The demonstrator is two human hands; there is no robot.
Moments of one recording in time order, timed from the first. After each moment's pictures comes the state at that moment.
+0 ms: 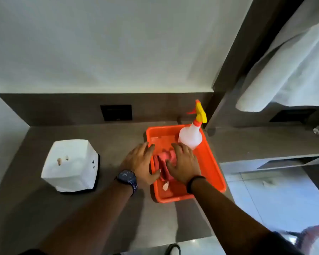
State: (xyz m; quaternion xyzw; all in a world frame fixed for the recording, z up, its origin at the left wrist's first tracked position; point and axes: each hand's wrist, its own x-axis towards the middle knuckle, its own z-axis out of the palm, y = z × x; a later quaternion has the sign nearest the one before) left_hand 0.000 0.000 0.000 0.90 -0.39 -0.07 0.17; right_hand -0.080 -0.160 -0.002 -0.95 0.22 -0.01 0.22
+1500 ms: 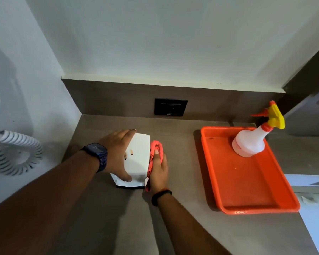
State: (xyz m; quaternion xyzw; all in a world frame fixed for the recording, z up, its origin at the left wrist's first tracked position) left_hand 0.140 0.214 0.018 0.92 -0.37 -0.15 0.02; right_hand 0.030 0.089 -0.039 -0.55 0.32 -0.10 0.77
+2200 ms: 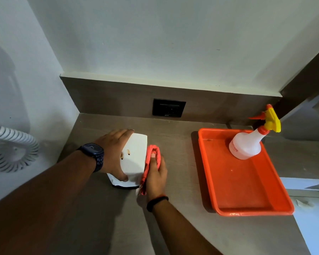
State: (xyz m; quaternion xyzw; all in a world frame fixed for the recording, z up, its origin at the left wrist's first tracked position) left_hand 0.135 0.212 0.024 0.92 -0.37 -0.15 0.04; right_hand 0.021 0.098 -0.039 -0.53 0.34 -0.10 0.77
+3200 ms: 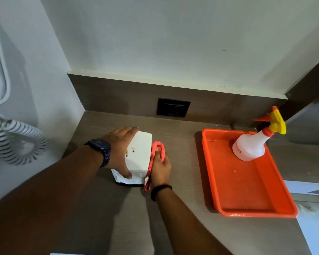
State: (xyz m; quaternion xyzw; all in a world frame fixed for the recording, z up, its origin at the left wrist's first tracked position) left_hand 0.134 0.211 0.028 0.92 -0.37 -0.16 0.04; right_hand 0.039 0.087 -0.039 -0.54 0.39 -0.10 0.74
